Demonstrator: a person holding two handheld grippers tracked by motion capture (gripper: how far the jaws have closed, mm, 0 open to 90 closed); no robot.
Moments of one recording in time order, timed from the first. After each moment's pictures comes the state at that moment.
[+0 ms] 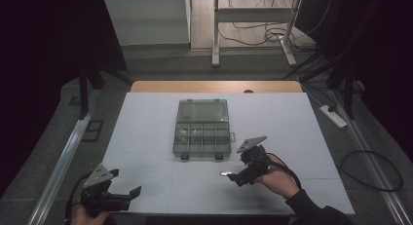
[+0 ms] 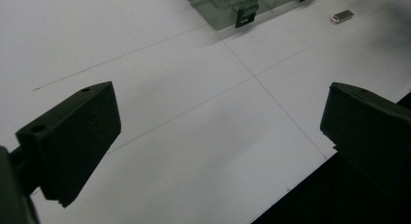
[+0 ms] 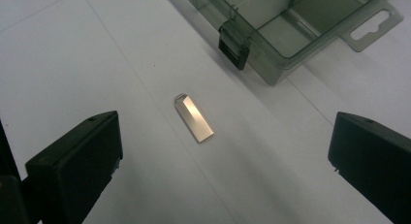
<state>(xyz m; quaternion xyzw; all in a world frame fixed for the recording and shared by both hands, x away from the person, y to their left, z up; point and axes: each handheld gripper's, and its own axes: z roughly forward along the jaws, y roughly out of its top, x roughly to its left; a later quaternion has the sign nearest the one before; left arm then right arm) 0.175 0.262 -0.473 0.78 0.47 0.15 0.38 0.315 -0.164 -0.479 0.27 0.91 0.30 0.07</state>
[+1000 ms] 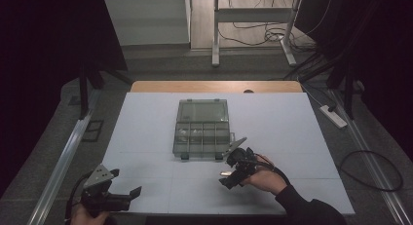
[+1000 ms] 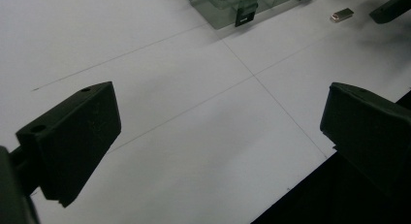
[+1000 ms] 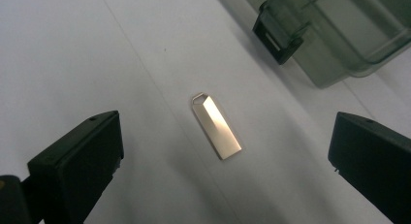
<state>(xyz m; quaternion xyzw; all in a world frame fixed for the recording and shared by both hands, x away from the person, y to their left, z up) 0.175 0.261 -0.473 0.78 0.47 0.15 0.38 0.321 -0.130 -0.501 0.25 0.94 0.23 0.05</state>
